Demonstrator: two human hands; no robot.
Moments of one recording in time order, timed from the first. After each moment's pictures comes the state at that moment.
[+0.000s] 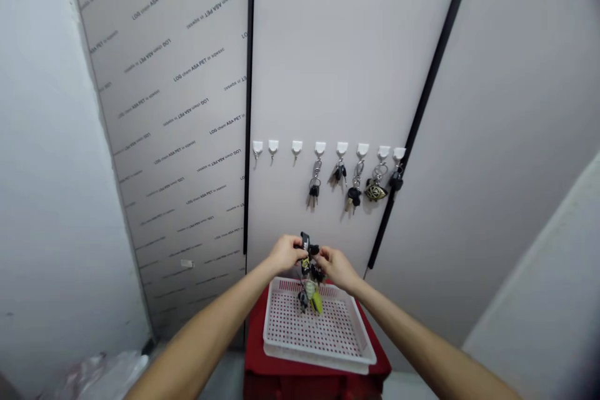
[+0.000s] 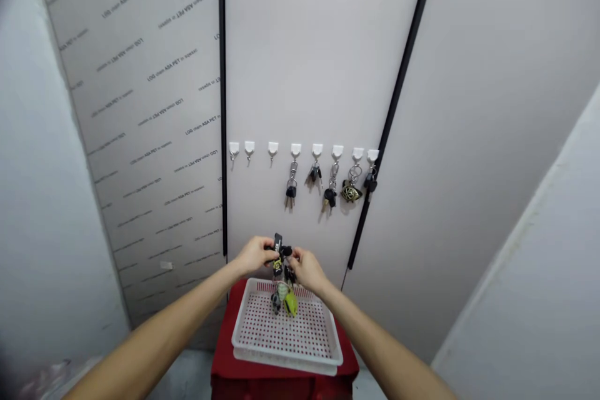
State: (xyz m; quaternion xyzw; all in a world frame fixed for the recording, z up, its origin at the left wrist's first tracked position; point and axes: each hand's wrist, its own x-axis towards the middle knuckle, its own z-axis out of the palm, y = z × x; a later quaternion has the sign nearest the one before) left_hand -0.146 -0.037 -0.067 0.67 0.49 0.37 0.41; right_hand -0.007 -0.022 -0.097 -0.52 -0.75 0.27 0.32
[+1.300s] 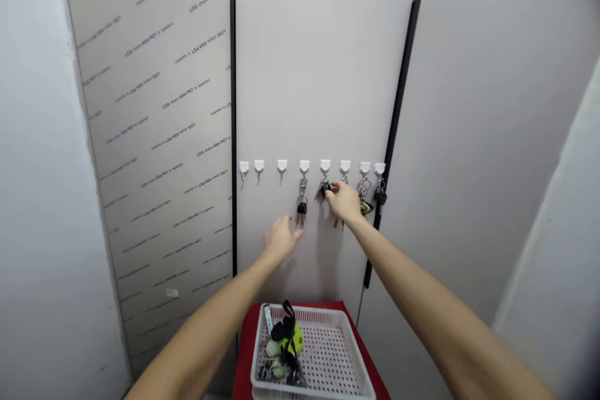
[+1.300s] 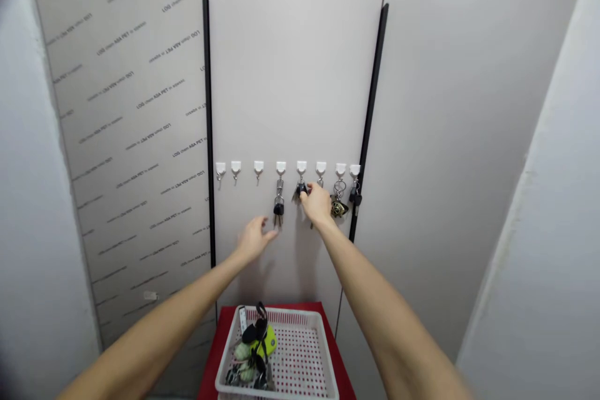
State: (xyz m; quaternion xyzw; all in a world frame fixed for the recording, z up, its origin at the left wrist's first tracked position) left_hand -0.128 -0.001 -0.023 0.70 0.63 0.34 0.01; right_hand 0.019 0.037 0.056 -0.62 -0.63 -0.08 0.46
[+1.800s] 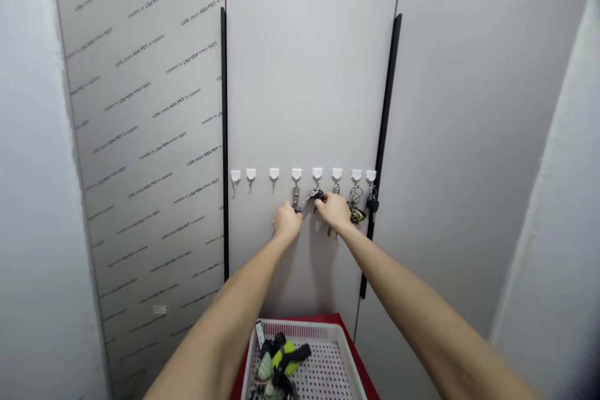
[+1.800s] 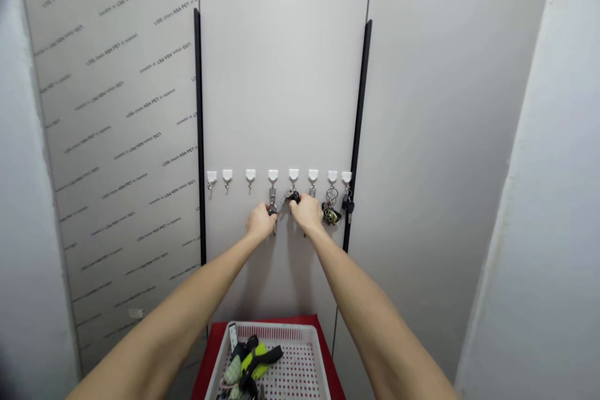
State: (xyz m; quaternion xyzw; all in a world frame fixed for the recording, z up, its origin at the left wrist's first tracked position) left_hand -0.091 0.037 0.027 0.61 0.67 0.41 0.04; right_hand 0.015 0.035 0.059 -0.69 -0.62 -0.06 0.37
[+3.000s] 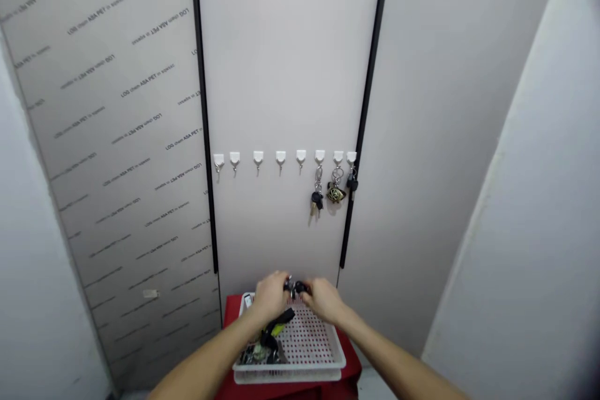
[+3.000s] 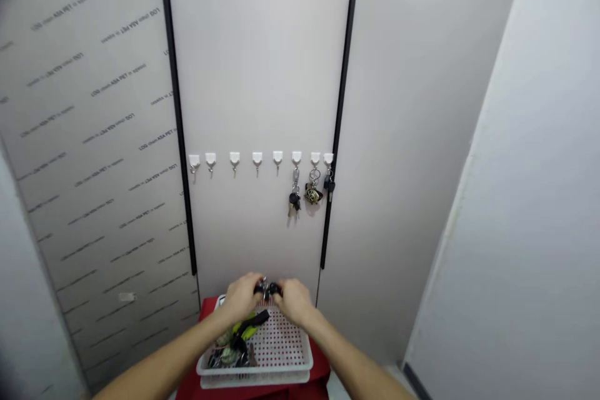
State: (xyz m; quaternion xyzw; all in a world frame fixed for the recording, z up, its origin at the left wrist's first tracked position) left_hand -0.103 -0.043 -0.120 0.79 0.57 0.18 0.08; right_hand 0.036 -0.045 -0.122 -0.61 -0.78 0.05 0.14
